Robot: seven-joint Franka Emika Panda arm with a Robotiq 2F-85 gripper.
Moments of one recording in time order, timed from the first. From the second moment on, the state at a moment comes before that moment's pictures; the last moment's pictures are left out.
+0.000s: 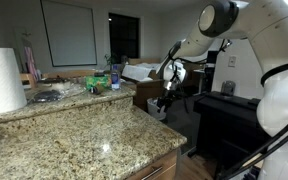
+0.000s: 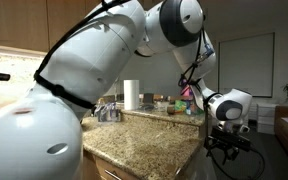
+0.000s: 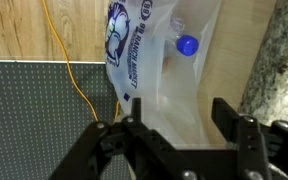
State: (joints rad) arm -0.36 0.62 0.02 -1.79 0.39 2.33 -0.71
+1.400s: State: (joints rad) arm -0.09 0.05 0.03 -2.01 0.13 2.15 -0.38
